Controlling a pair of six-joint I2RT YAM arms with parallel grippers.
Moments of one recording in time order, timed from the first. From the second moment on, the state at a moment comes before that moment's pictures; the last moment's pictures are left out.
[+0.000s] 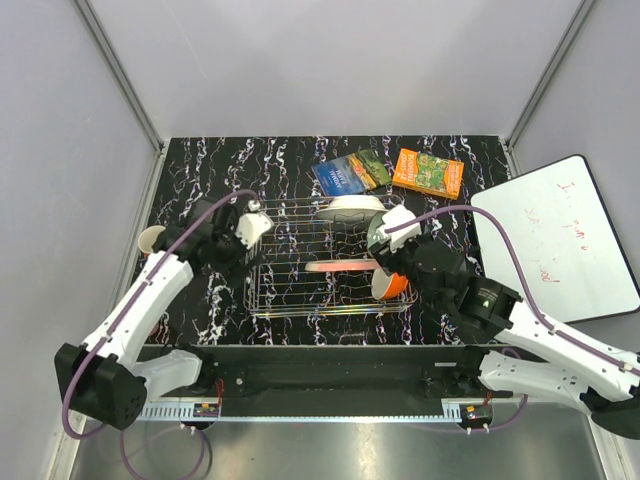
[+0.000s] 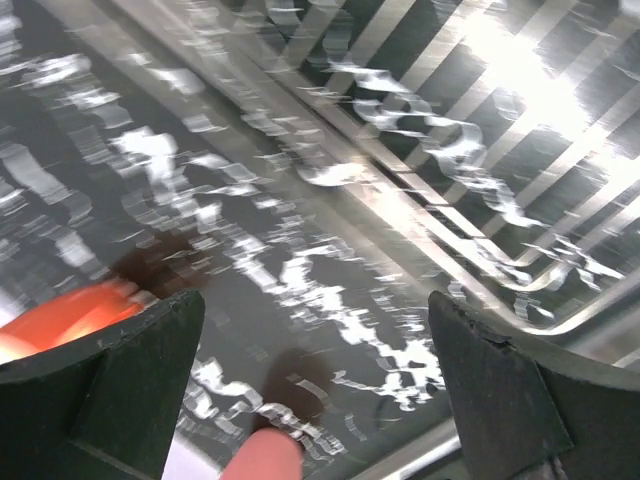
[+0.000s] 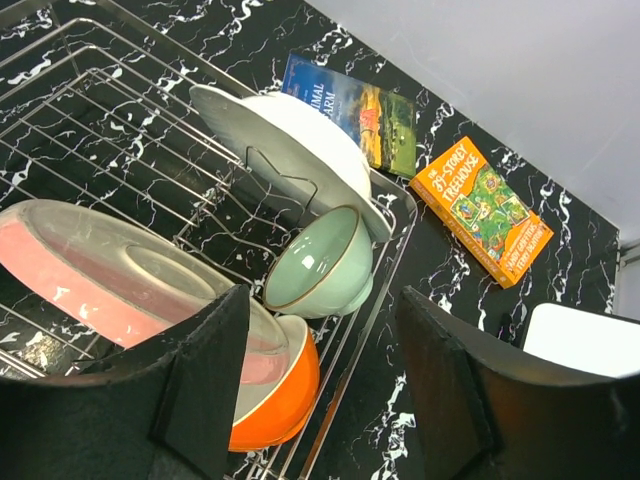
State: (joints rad) left arm -0.35 1.13 0.98 -0.91 0.07 0.54; right arm 1.02 0.85 0.88 -0.30 0.58 -0.18
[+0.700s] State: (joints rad) left arm 0.31 1.28 1.07 -0.85 0.08 0.64; right arm 1.02 0.86 0.94 -0.38 0.64 -0.08
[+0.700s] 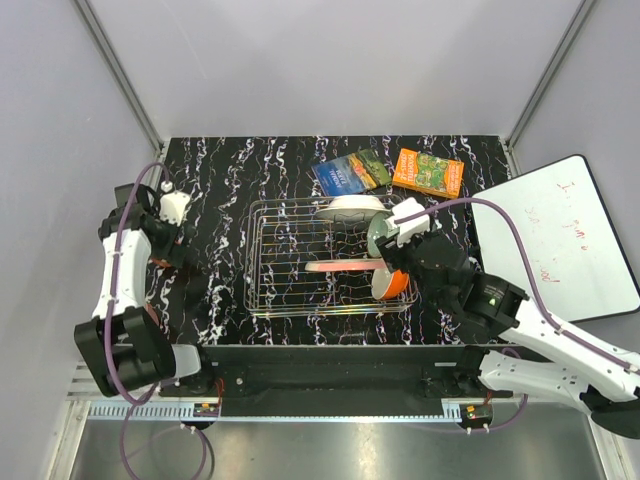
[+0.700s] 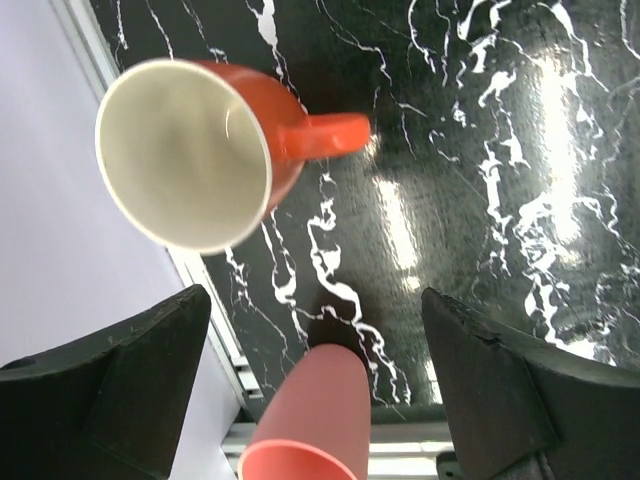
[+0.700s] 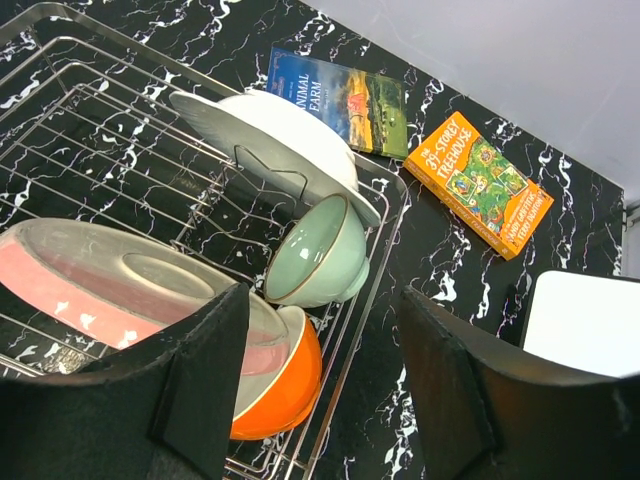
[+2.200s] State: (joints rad) left arm 0.19 1.28 1.58 -1.16 0.98 0.42; right arm 1.02 0.96 1.01 -0.19 0.15 0.44
